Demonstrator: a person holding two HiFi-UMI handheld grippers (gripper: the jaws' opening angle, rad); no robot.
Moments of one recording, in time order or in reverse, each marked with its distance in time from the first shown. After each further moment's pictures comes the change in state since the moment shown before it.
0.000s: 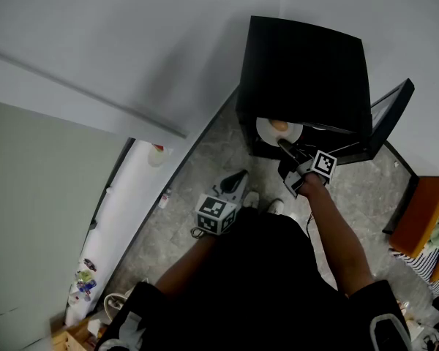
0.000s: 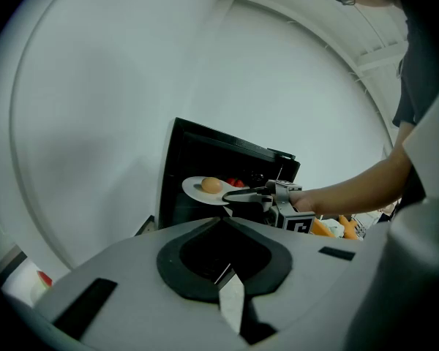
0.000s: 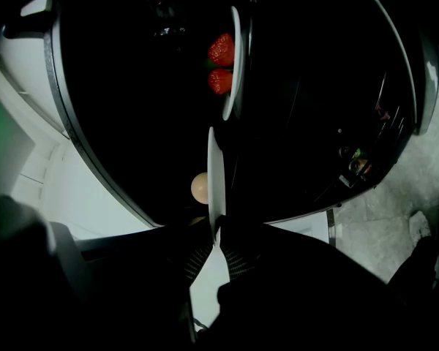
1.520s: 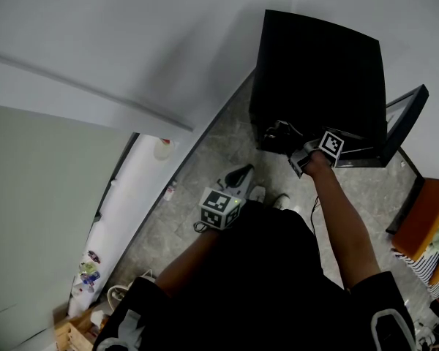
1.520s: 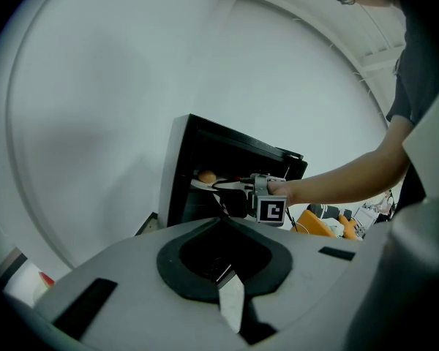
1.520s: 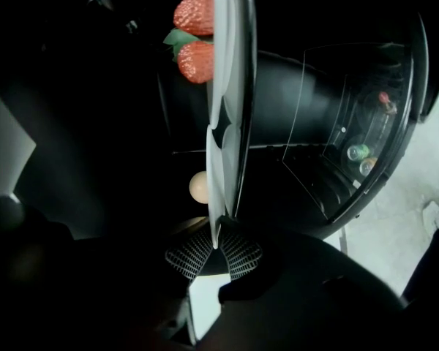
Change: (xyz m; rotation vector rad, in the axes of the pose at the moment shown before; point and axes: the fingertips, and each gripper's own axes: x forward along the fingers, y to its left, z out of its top) left arm 0.008 0.025 0.005 -0.006 0.023 0.003; right arm 0.057 -0.009 0.049 0.076 -0.081 -0.005
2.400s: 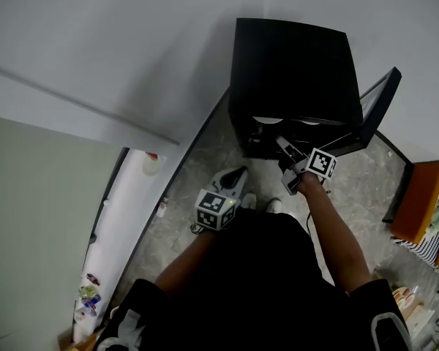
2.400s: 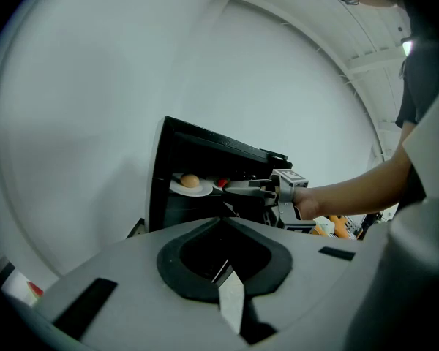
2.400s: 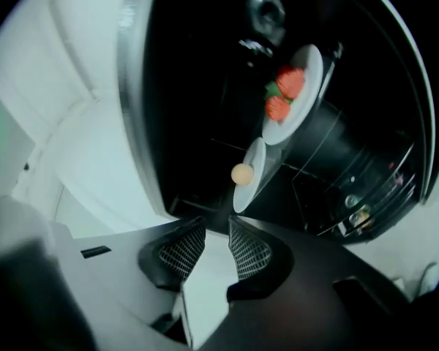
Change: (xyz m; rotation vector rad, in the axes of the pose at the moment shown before) left arm 0.002 -0.028 0.001 0.035 -0.020 -0.084; right arm -0.066 0.045 -0.040 -0.404 0.040 0.050
